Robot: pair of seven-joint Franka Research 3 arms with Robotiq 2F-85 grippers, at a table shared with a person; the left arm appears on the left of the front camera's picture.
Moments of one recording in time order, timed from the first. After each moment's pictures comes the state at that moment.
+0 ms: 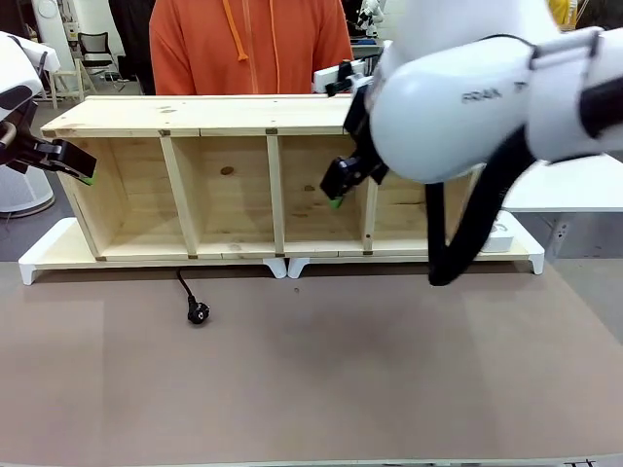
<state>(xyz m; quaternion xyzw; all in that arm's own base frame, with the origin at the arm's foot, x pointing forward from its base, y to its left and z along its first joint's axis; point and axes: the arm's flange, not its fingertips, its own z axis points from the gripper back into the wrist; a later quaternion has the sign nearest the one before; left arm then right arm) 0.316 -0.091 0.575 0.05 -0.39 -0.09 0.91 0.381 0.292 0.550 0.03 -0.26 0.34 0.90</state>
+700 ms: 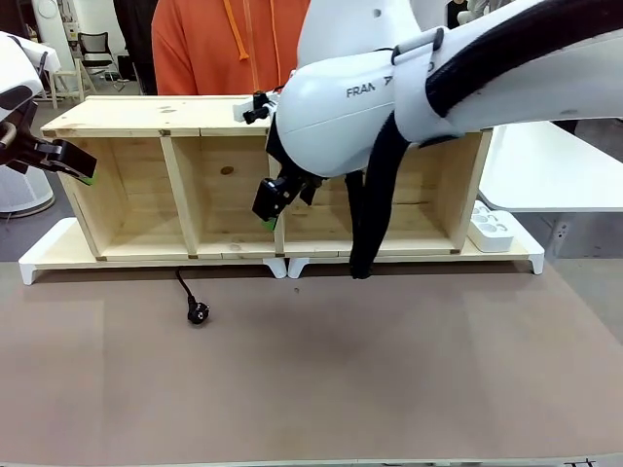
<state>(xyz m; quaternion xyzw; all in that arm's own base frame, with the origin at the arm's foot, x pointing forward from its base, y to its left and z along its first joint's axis) 0.316 -0.092 0.575 0.05 -0.39 -0.09 0.91 0.399 0.386 0.523 0.06 -0.20 0.43 0.88</state>
